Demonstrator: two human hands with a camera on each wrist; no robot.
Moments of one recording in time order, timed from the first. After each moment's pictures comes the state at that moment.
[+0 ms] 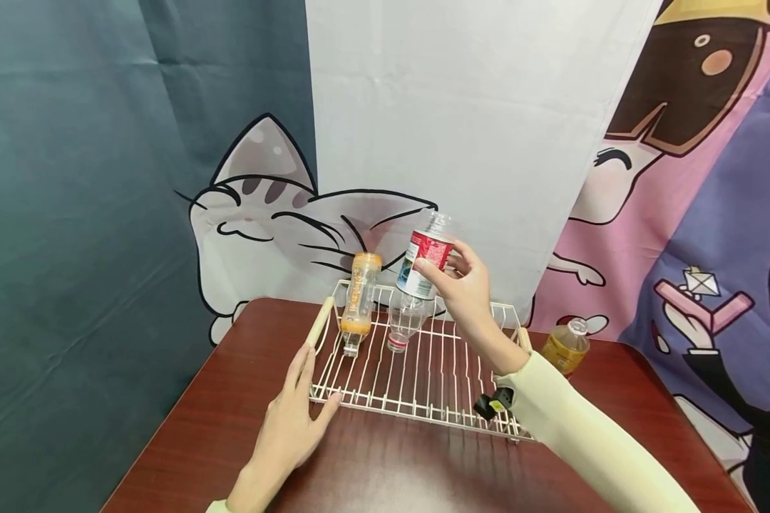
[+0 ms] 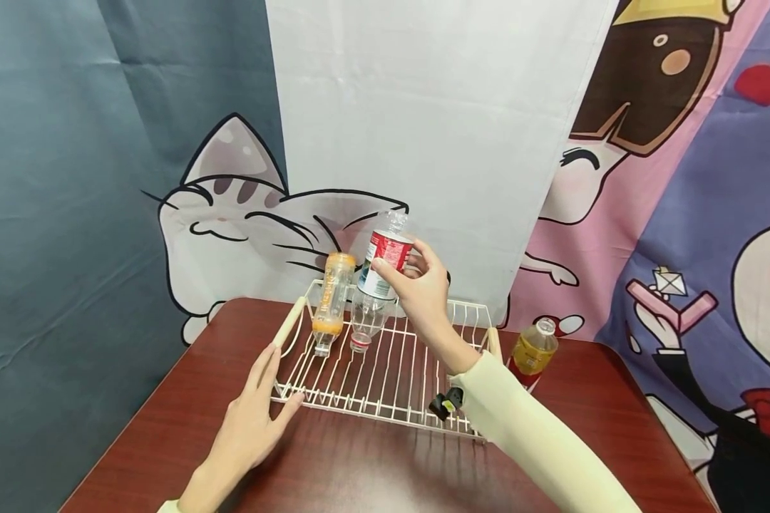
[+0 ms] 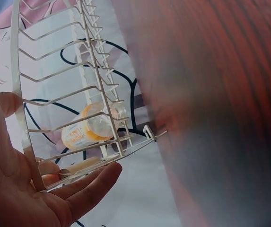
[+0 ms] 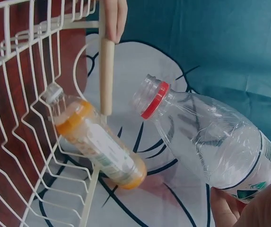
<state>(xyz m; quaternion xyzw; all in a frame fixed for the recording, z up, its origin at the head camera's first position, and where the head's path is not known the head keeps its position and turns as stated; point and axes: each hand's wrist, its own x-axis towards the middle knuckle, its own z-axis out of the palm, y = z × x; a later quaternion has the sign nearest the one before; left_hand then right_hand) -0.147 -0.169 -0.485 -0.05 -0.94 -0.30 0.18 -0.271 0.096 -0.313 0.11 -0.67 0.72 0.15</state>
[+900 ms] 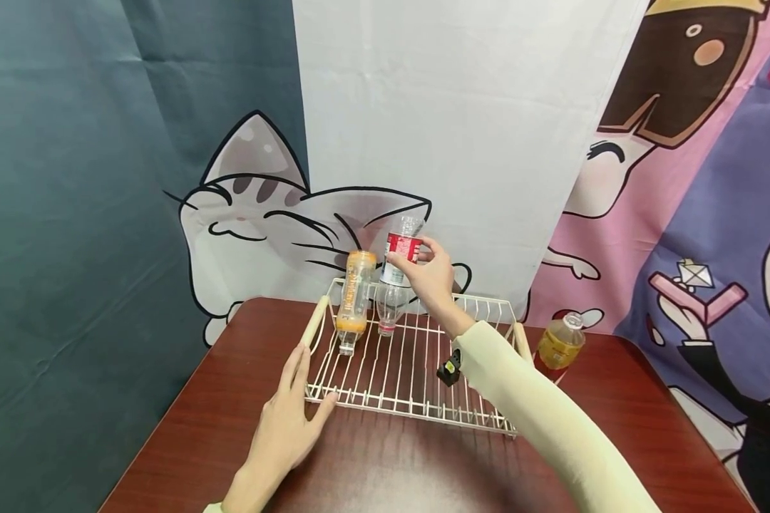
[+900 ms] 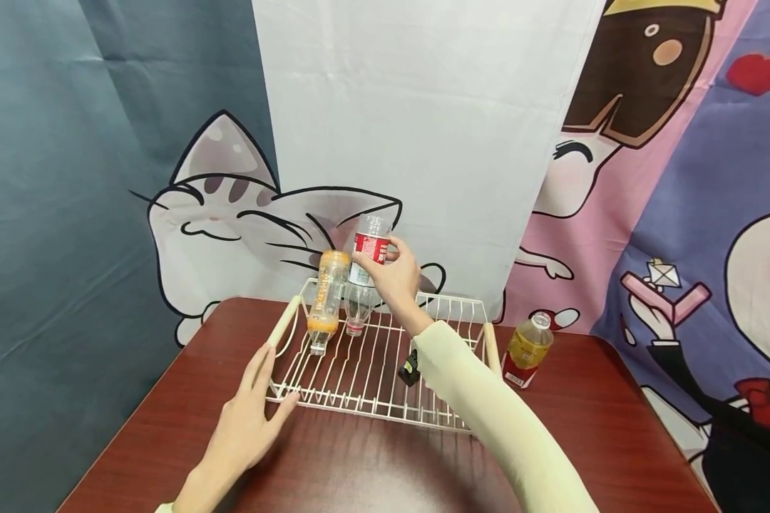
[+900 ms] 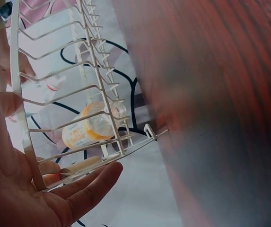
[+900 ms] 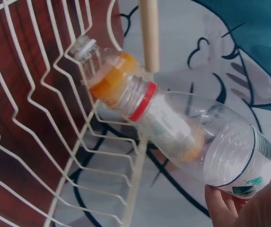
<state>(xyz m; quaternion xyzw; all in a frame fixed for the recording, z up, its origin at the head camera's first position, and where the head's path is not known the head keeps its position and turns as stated) -0.147 -0.169 -0.486 -0.05 -0.94 -0.30 0.18 -0.338 0.070 -0.351 0.01 -0.78 0.61 0.15</state>
